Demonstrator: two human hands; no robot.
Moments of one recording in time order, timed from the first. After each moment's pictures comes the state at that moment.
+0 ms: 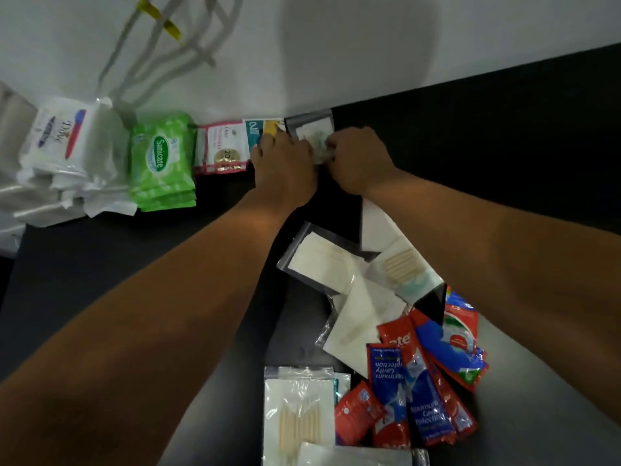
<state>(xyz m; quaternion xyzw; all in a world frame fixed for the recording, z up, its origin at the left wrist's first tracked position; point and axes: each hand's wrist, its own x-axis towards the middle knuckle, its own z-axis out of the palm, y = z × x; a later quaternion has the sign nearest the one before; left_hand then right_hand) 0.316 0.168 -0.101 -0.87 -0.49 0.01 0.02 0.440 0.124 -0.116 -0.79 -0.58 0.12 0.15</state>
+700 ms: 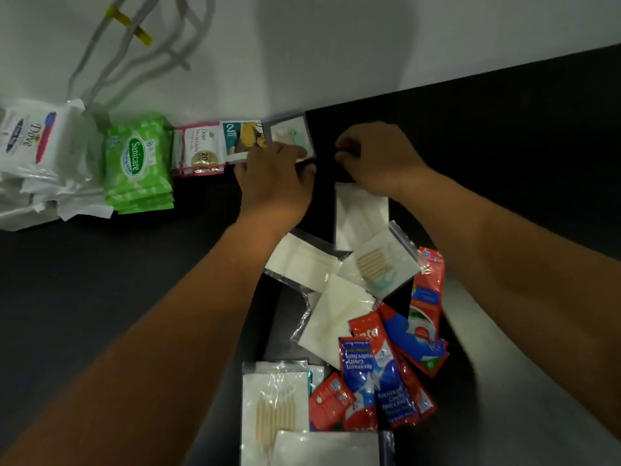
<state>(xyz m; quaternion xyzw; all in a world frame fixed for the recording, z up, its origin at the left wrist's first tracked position) 0.312 0.114 -0.072 -0.85 -0.48 -0.13 -0.14 0.475 0.054 -0.053 -0.77 -0.58 0.17 0.20</state>
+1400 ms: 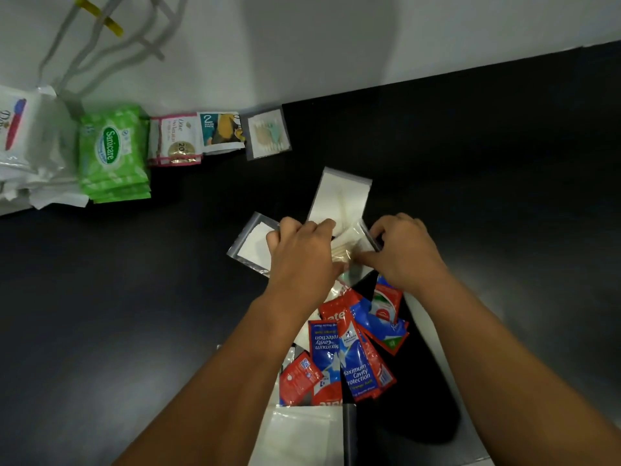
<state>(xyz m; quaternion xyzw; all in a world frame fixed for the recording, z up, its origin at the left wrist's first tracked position) 0.309 -0.009 -0.094 -0.89 -0.41 -0.02 -0.18 0.459 -0.081 -0.090 -0.86 -0.44 0.25 0.11</state>
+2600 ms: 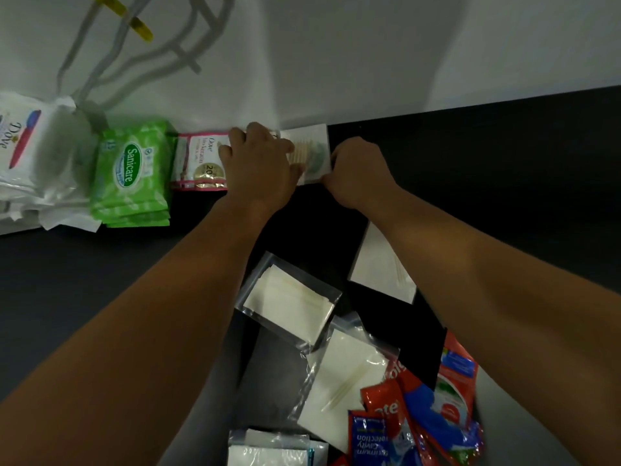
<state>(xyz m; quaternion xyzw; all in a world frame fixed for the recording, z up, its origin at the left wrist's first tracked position) 0.320 0.205 -0.103 -0.85 -0.52 -0.06 -0.01 0.458 0.144 -0.112 -0.81 -0.52 0.20 0.18</state>
